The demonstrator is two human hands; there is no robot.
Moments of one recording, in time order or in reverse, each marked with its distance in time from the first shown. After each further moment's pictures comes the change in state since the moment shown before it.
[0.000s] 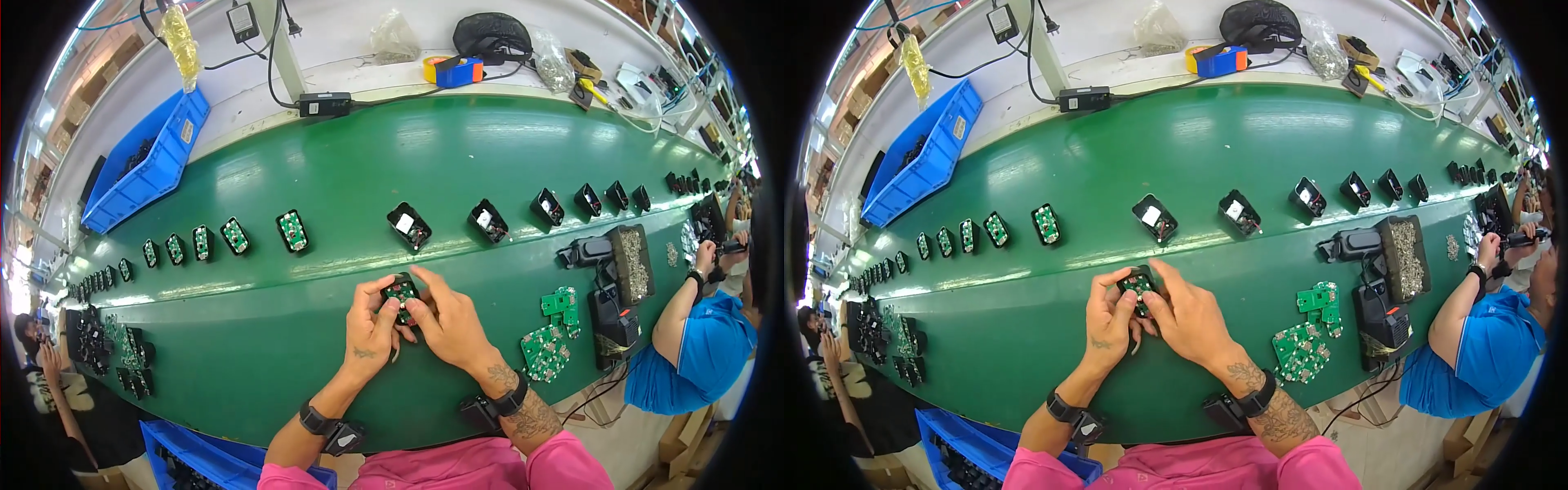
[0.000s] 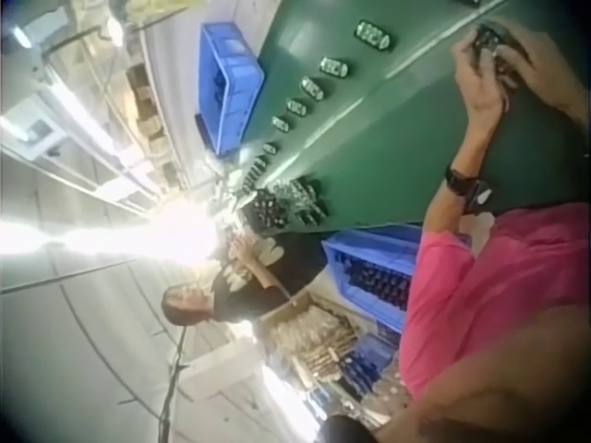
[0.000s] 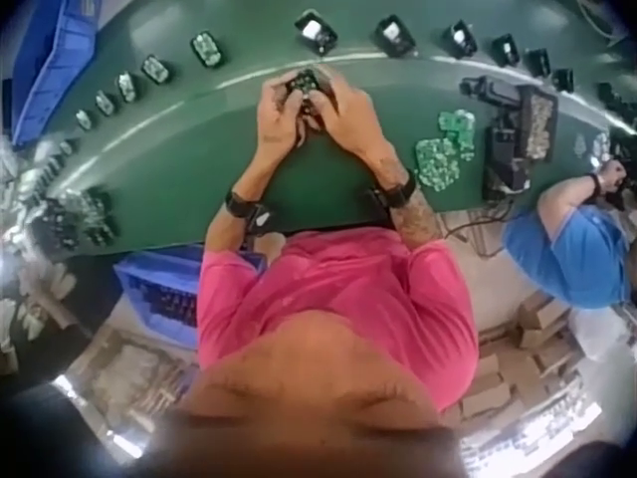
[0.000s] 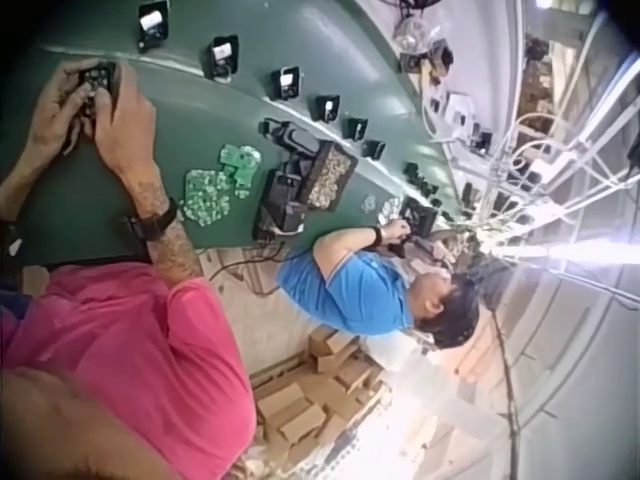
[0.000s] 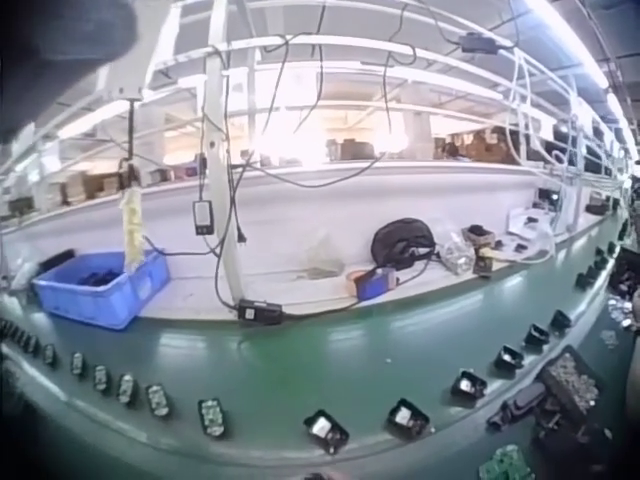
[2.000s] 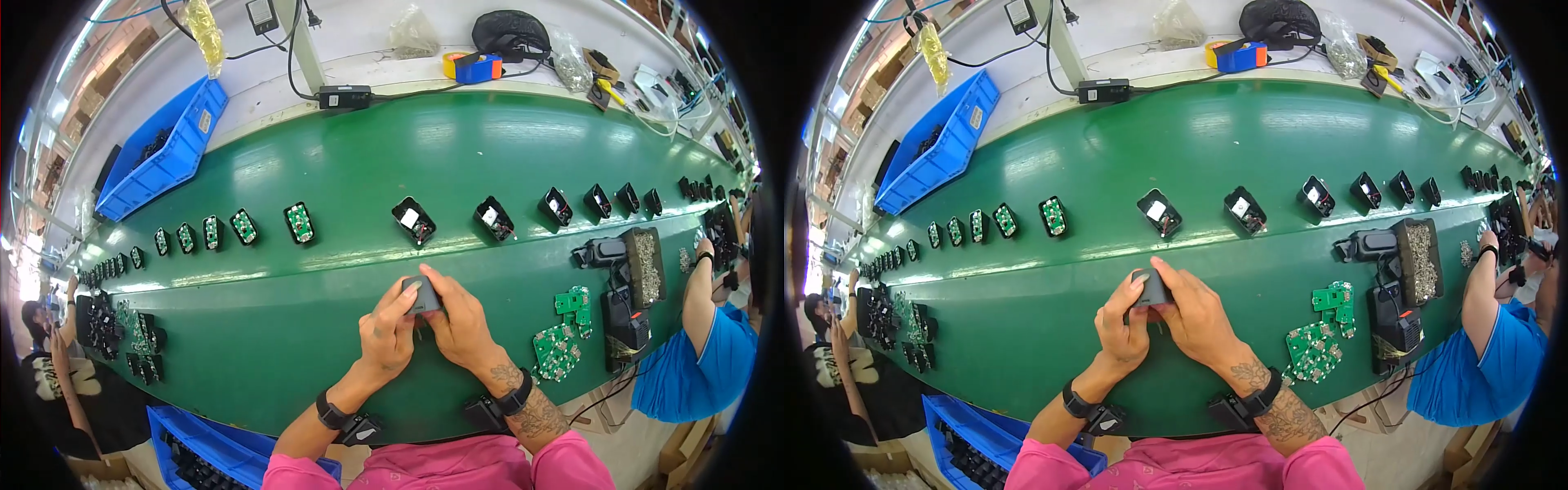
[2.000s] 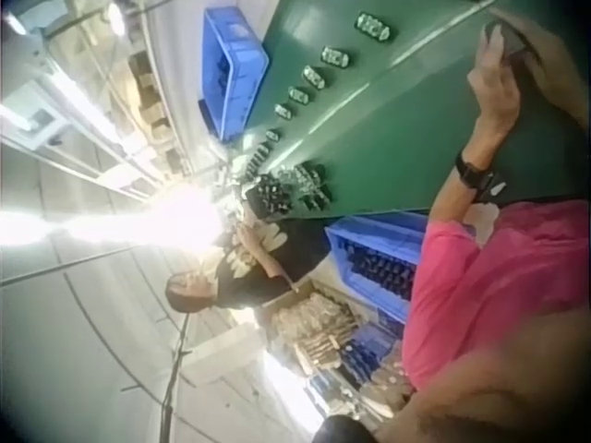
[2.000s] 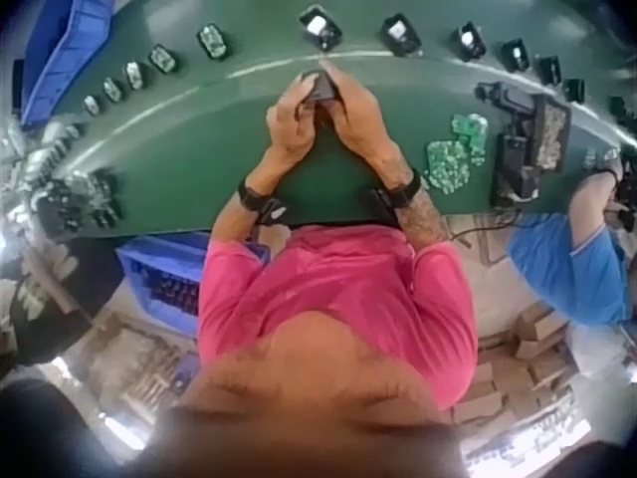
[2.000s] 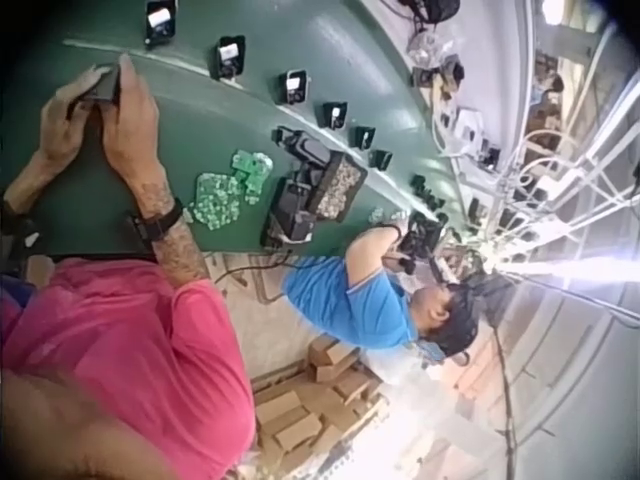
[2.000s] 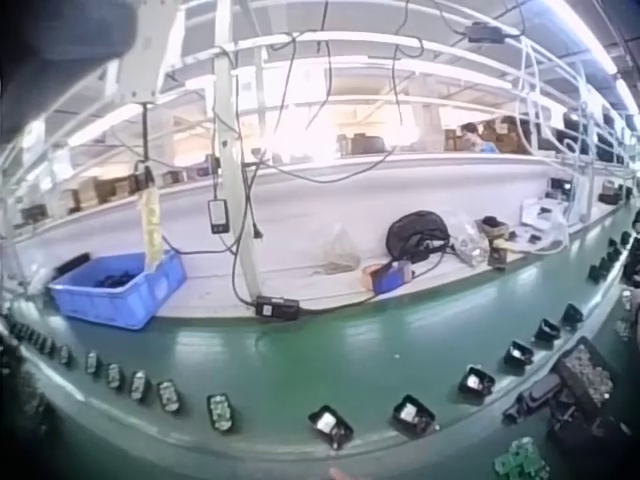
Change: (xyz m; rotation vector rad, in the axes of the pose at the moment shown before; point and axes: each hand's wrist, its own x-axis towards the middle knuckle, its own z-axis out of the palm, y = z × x) left_hand 0.000 -0.016 -0.001 0.776 0.119 0.854; right_hand 0.001 0.005 0.001 0.072 -0.014 -0.312
